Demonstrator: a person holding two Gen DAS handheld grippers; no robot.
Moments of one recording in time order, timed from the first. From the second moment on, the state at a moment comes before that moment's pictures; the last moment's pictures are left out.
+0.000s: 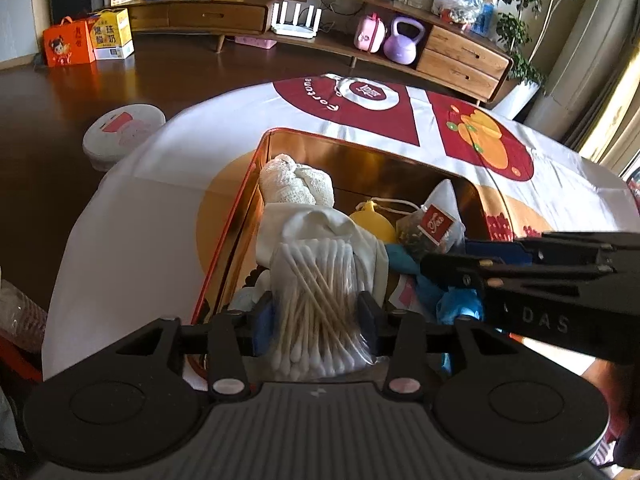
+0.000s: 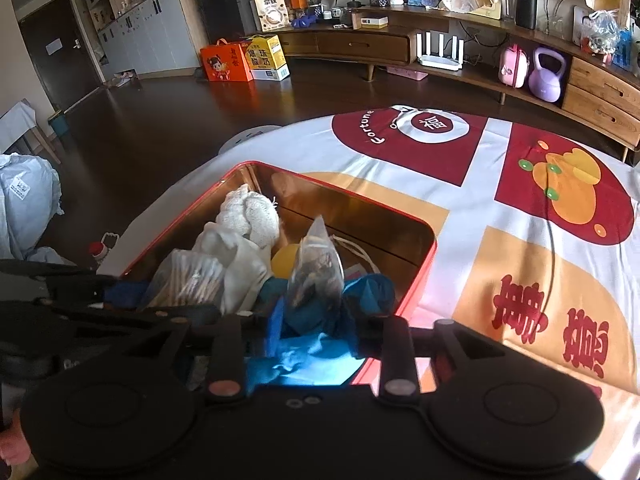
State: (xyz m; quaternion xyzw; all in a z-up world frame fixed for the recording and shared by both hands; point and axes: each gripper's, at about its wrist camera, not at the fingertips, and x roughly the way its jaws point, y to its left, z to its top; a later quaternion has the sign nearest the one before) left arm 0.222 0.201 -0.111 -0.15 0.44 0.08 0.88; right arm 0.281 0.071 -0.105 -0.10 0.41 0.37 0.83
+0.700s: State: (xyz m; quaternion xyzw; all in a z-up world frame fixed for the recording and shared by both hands) left arm 0.173 0.185 -0.062 -0.11 0.37 0.08 0.92; right arm 0.227 0.016 -0.050 -0.05 0.36 0.40 0.84
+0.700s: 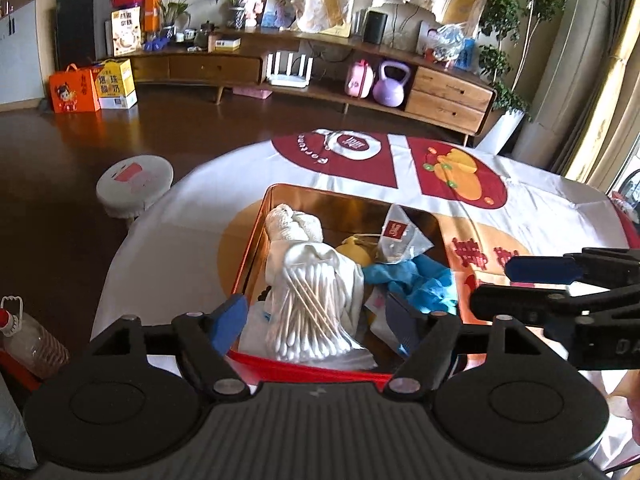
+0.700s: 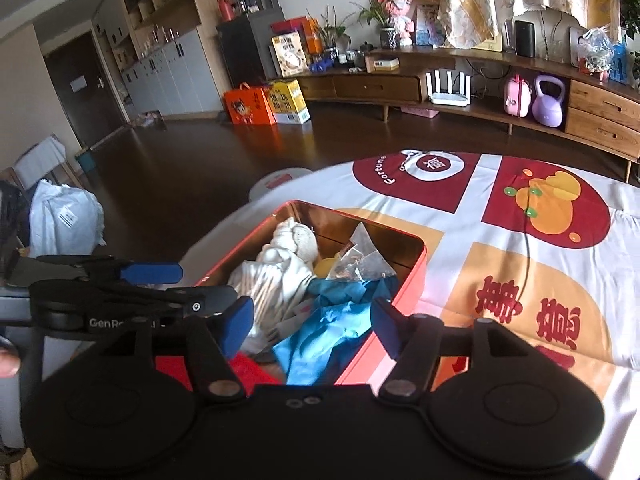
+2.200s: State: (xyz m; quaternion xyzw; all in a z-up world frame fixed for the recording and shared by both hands) left arm 0.071 0.102 -0.010 -0.07 0.26 0.09 0.96; right arm 0.128 -0.076 -0.020 0.00 0.24 0.39 0.89
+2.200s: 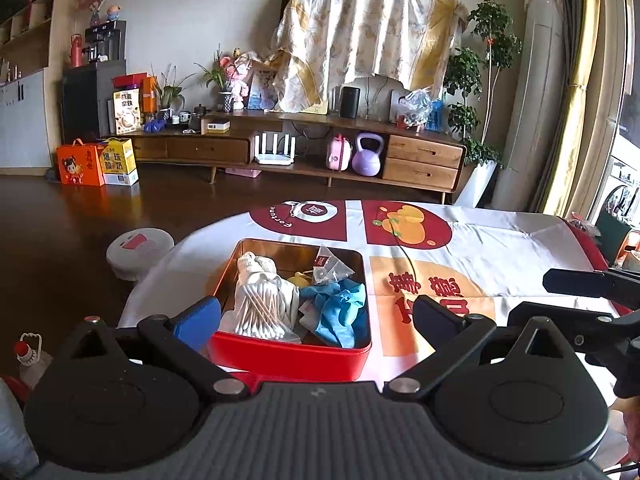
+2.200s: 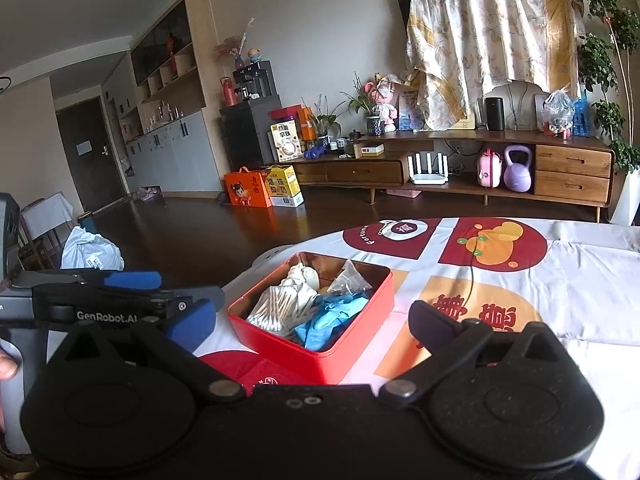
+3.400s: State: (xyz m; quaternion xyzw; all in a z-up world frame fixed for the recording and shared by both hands) left arm 0.062 0.101 -0.005 -0.07 0.25 0.08 0.96; right arm 0.124 -0.079 -0.023 0.00 0.24 0.37 0.90
